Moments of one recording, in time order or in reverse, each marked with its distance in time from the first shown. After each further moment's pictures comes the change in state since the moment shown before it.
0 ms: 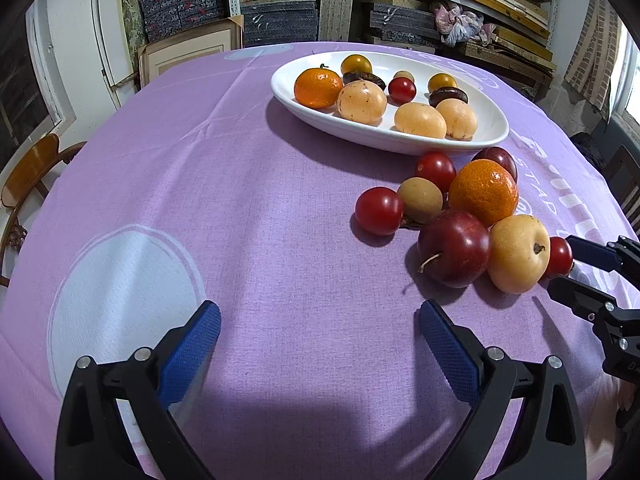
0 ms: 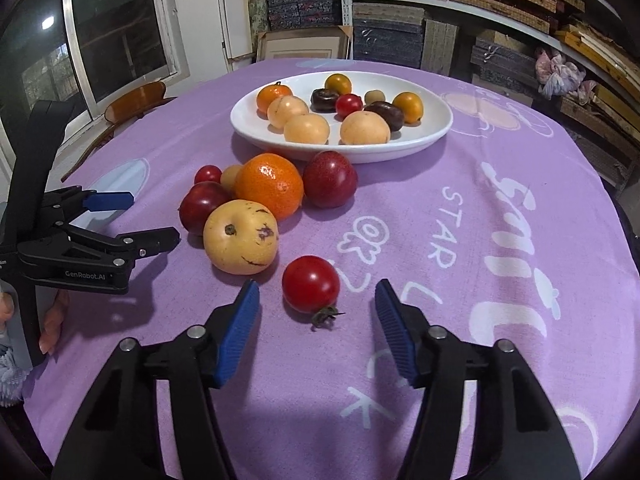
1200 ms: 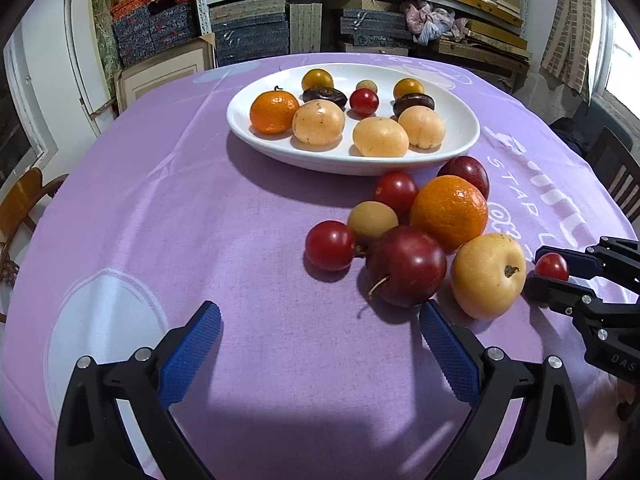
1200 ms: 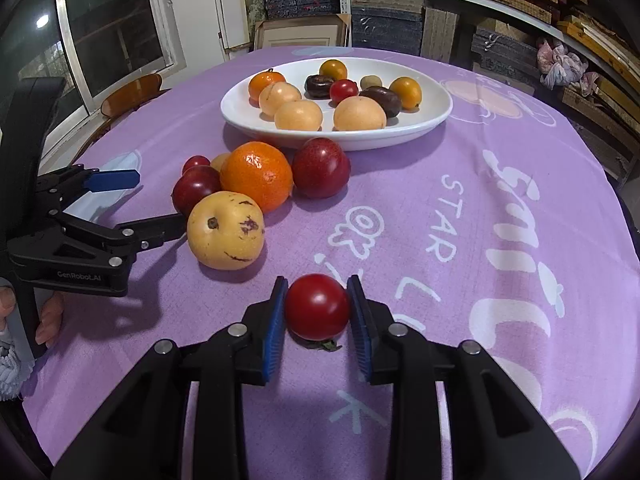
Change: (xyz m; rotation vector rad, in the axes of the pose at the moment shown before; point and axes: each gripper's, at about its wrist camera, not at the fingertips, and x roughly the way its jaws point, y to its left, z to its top) left arm 0.004 -0.027 0.019 0.093 -0.036 -0.046; right arm 0.003 -0.009 -0.001 0.018 0.015 -0.017
